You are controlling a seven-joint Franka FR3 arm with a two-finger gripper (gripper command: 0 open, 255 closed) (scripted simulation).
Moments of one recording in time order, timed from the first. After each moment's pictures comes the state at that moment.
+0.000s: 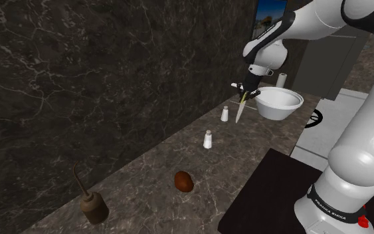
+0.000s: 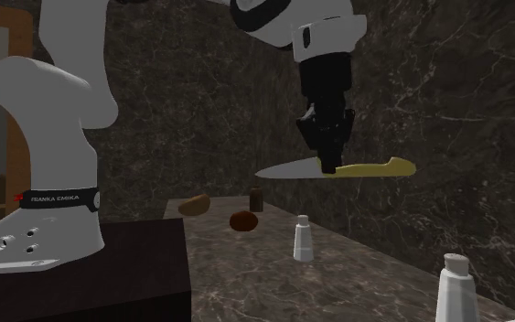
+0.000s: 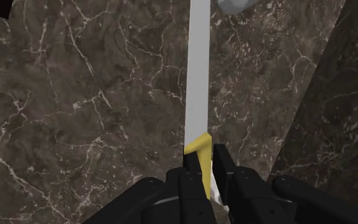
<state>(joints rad) -0.35 0.08 -0.30 -2.21 0.36 2.33 0.32</state>
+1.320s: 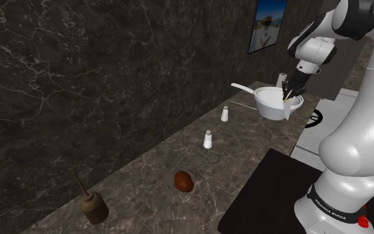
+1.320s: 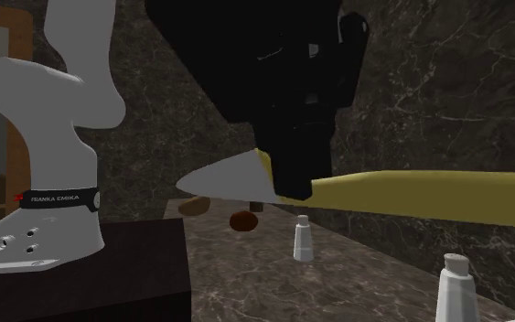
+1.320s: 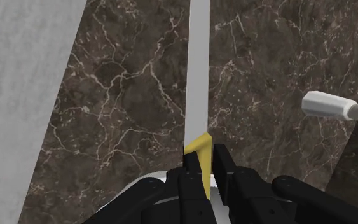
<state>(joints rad) -0.65 0.24 -0.50 -2.01 0.42 2.13 -0.17</state>
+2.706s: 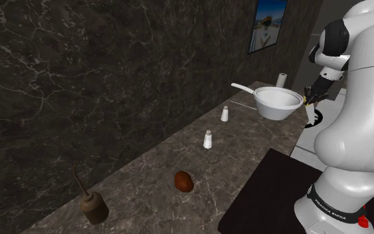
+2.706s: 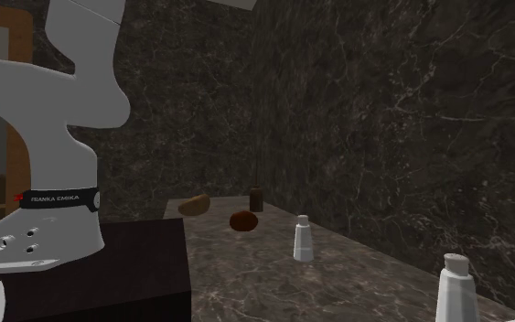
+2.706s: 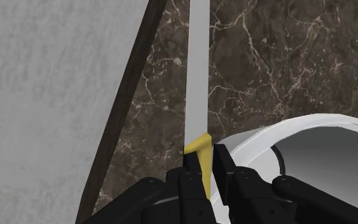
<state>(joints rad) -0.91 0.55 -0.52 -1.69 0.54 2.00 -0.44</state>
